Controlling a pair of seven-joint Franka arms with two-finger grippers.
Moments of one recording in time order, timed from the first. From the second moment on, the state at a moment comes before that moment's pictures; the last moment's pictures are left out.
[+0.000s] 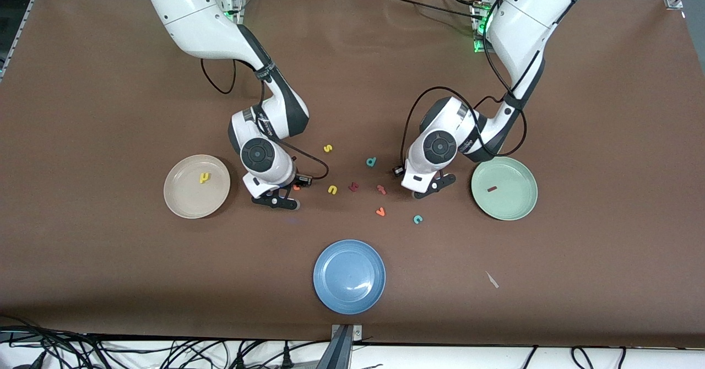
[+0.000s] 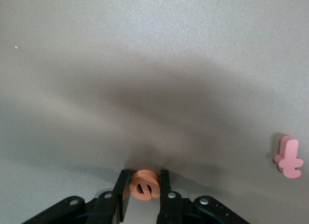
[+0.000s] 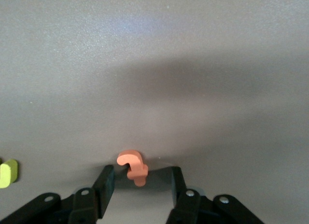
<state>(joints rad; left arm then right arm) -0.29 0.70 -0.27 -1.74 0.02 2.26 -1.01 0.54 0.77 -0.02 -1.59 0.12 2.28 0.60</state>
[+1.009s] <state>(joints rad) -0.09 0.61 -0.26 -1.68 0.03 1.95 -0.69 0.54 0.77 -0.02 -1.59 0.14 2.28 0.60</state>
